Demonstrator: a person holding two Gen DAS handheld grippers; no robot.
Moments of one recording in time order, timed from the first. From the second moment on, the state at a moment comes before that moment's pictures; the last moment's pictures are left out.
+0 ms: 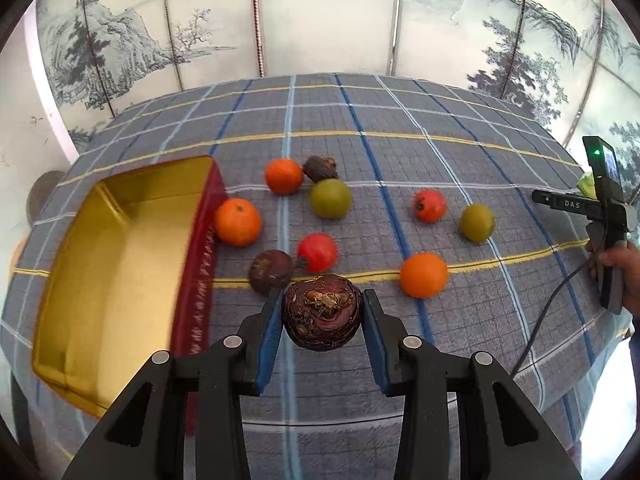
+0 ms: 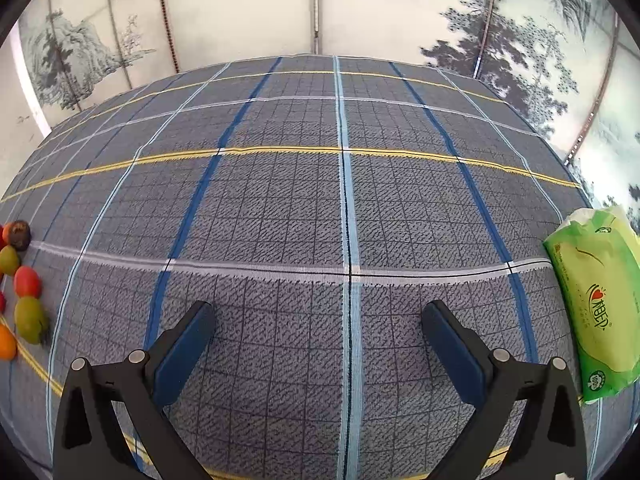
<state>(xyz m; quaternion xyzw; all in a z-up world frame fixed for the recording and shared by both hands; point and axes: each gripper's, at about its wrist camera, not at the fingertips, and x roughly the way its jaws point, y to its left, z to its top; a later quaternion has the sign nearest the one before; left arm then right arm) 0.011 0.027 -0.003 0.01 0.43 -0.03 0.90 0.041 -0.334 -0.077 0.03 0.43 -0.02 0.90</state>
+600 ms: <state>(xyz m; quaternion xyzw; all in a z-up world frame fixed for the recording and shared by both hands) 0.059 0.124 0.005 0.07 0.45 0.02 0.89 0.055 -0.332 -0.076 0.08 0.43 -0.11 0.89</state>
